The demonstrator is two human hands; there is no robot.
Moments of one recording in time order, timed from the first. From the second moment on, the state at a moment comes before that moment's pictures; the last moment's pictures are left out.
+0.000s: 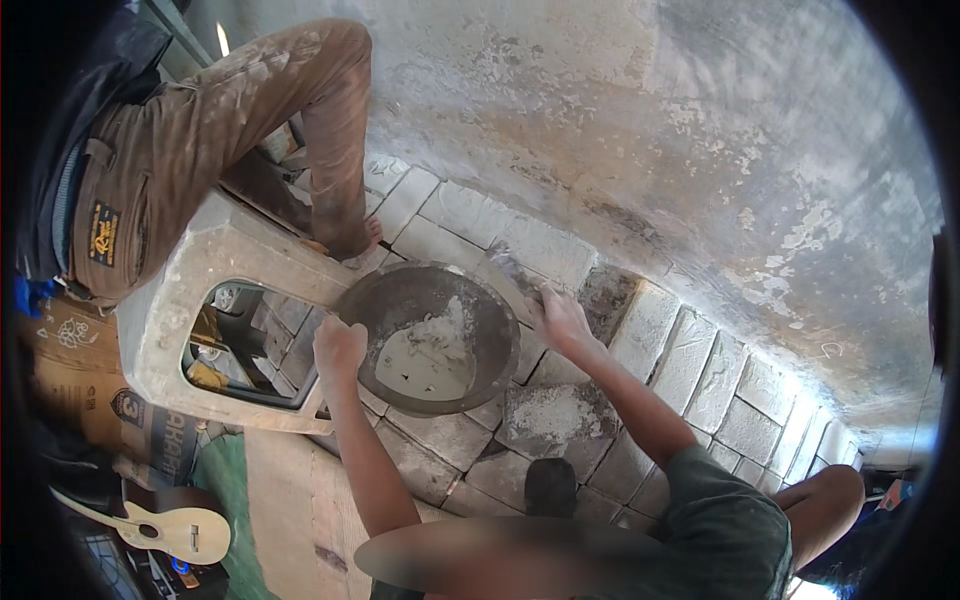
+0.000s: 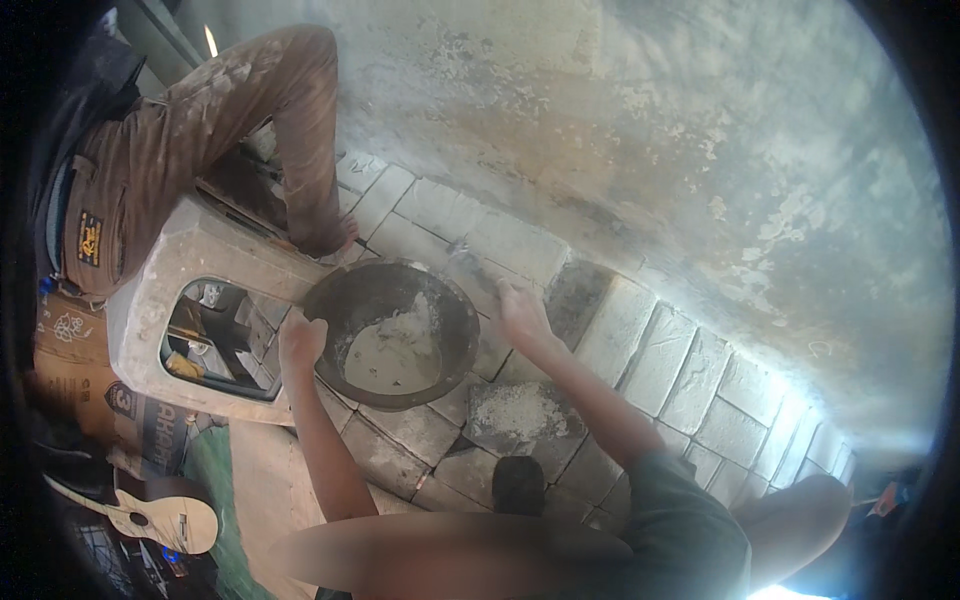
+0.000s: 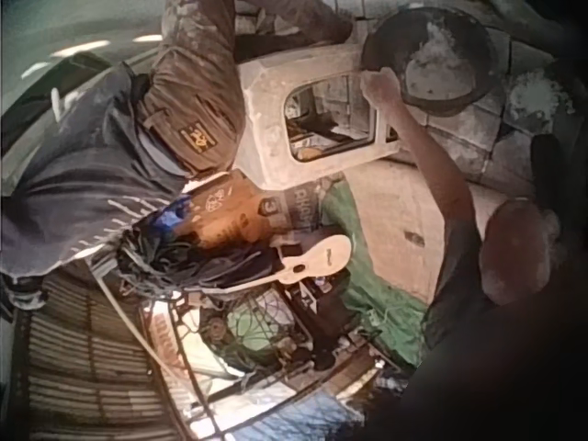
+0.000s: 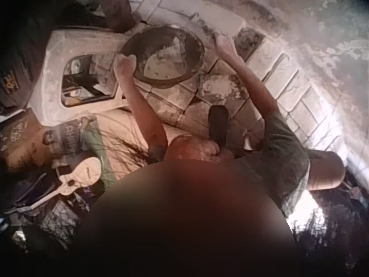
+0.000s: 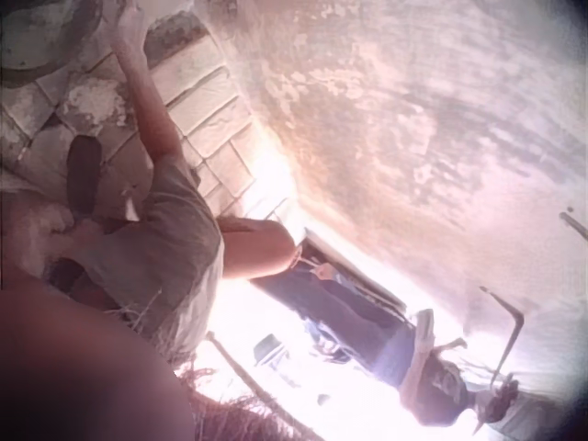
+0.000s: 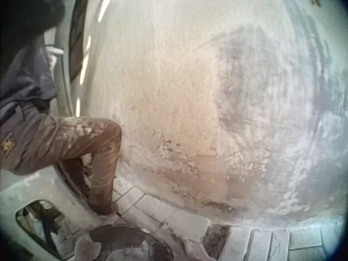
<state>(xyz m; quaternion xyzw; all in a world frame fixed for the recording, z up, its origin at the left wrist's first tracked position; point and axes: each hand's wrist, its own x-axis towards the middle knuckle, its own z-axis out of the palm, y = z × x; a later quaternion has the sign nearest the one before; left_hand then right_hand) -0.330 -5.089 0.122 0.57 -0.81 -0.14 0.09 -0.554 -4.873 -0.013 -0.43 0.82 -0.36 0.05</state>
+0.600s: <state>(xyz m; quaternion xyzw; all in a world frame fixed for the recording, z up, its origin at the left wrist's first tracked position) -0.222 -5.053 0.123 0.64 -0.76 -0.14 0.04 -0.442 -4.847 0.002 -0.14 0.68 -0.49 0.53</state>
